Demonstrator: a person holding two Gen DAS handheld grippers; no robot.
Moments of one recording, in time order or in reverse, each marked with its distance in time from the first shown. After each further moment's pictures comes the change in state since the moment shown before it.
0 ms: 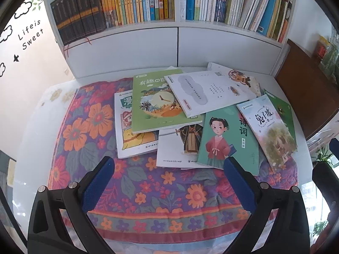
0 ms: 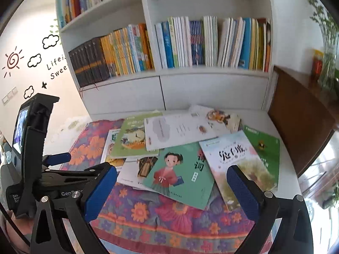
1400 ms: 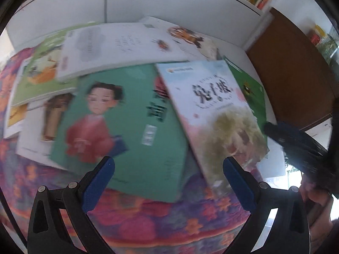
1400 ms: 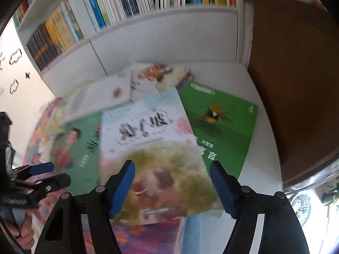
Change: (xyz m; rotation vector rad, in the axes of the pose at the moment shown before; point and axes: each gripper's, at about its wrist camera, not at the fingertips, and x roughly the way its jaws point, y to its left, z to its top) left arm 0.129 -0.175 -0.013 -0.063 0.173 -0.262; right arm 0.158 -0.253 -0.021 0.001 0.268 0.031
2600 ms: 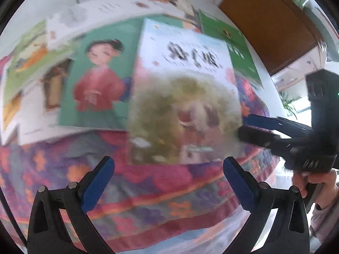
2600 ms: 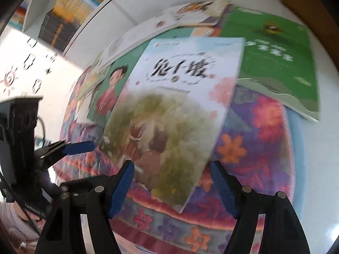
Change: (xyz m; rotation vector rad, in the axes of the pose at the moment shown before) left arm -0.016 0.049 -0.033 0.240 0.190 -0.085; right arm -0.004 0.068 -0.076 0.202 0.189 0.272
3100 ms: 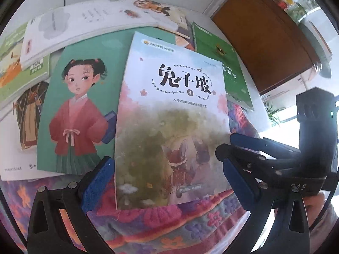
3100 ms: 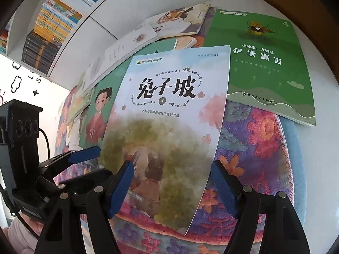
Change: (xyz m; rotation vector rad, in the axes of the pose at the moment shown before) left arm 0.027 -0.004 0.034 -0.005 -0.039 -0.151; right arm 0.015 0.003 0.022 0.094 0.000 -0.032
